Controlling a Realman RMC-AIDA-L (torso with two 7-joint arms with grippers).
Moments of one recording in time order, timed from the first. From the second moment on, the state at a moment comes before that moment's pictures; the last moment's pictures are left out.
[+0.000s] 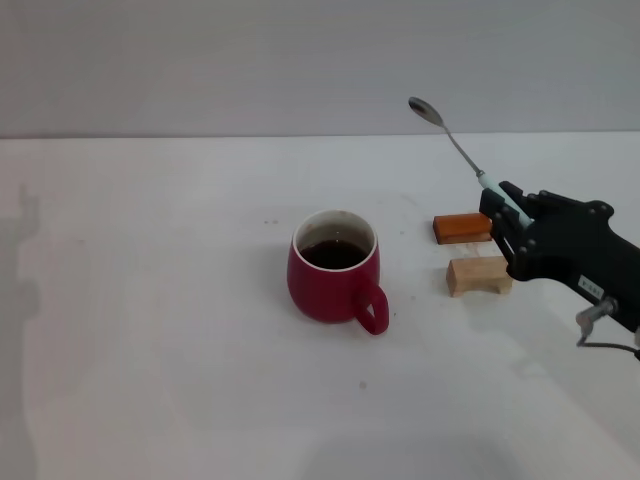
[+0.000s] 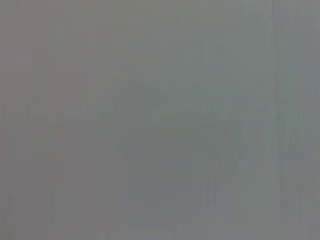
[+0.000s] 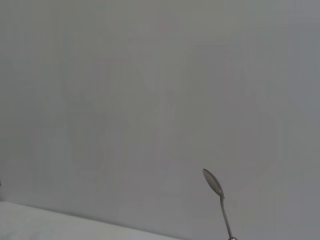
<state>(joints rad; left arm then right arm) -0.50 -2.05 -1.27 -0.17 2.20 1.00 0.10 -0.03 1.74 0.90 1.55 -2.80 -0.21 0.21</state>
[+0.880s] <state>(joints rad) -0.51 -2.05 -1.27 -0.17 2.20 1.00 0.10 0.03 2.04 1.25 1.92 -2.74 0.70 -0.18</state>
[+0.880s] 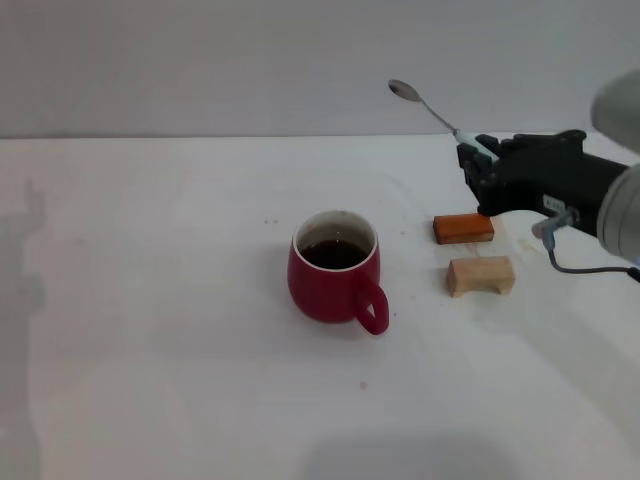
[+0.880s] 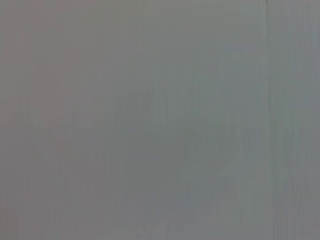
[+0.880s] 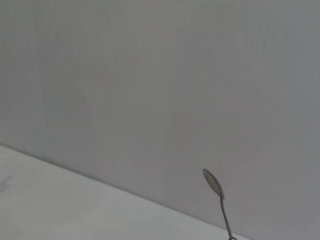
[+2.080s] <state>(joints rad) -0.53 -2.05 -1.27 -0.17 2.20 1.00 0.10 0.53 2.05 1.73 1.89 -2.37 1.51 -0.26</state>
